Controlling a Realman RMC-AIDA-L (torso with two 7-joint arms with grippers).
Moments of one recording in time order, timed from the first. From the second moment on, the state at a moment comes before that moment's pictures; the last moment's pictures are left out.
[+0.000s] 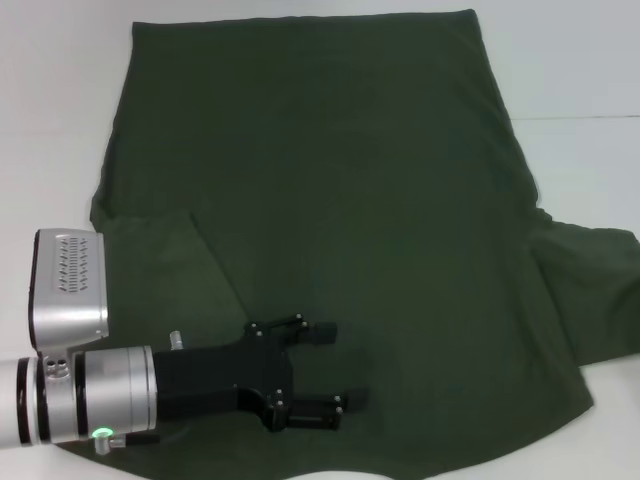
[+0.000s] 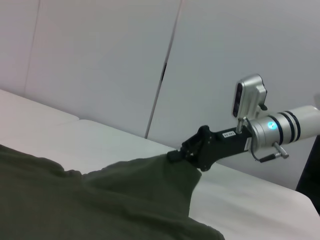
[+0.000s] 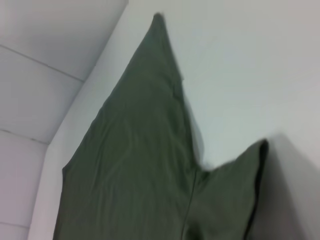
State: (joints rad) left arm -0.54 -2.17 0.79 0.44 1.94 1.52 -1.15; right arm 0.35 1.97 -0.27 -0.54 -2.09 -1.33 2.20
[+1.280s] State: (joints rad) left arm -0.53 -2.17 0.79 0.44 1.93 1.52 -1.17; right arm 0.49 1.92 -0.40 -0.56 -2.10 -1.18 2.17
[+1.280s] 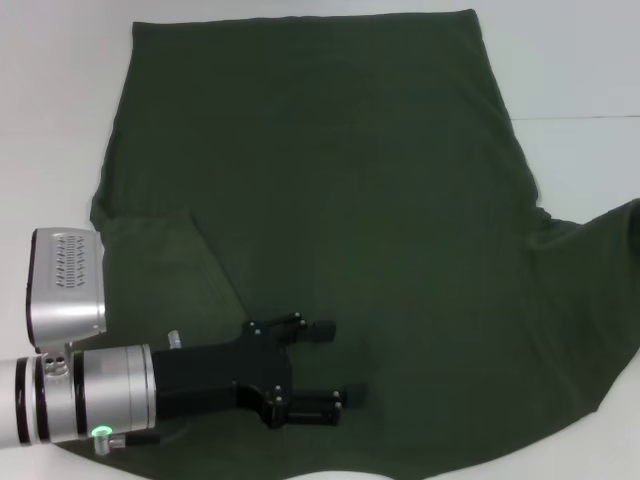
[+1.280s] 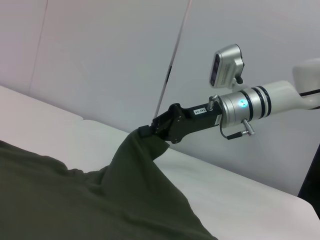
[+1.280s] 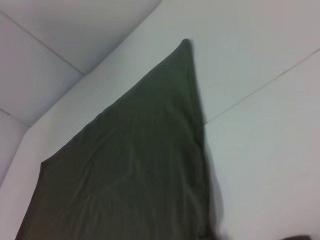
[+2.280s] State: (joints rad) left arm -0.54 -2.17 0.78 0.45 1.93 1.52 -1.20; right arm 0.63 2.02 -0.48 -0.53 -2.10 -1.22 2.15
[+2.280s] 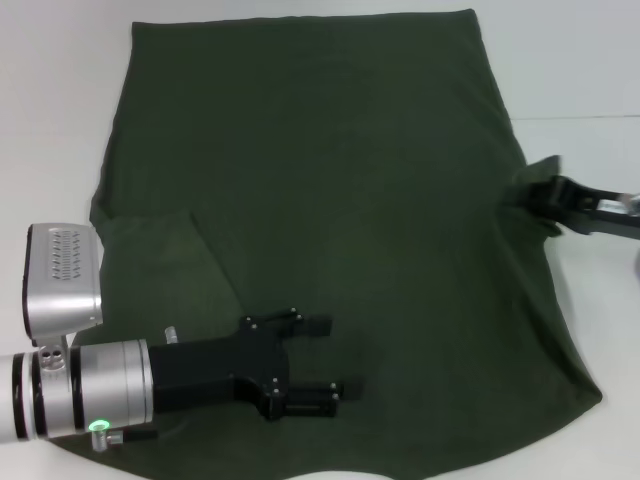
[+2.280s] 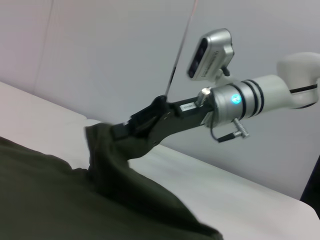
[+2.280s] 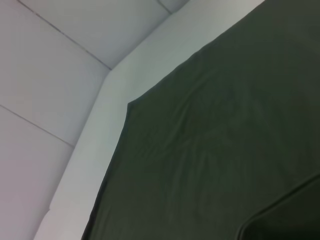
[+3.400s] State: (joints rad) left arm -0.51 -2.17 0.68 0.46 1.93 1.54 -1.25; right arm 0.52 2.07 -0.51 -0.48 -1.77 -1.44 1.69
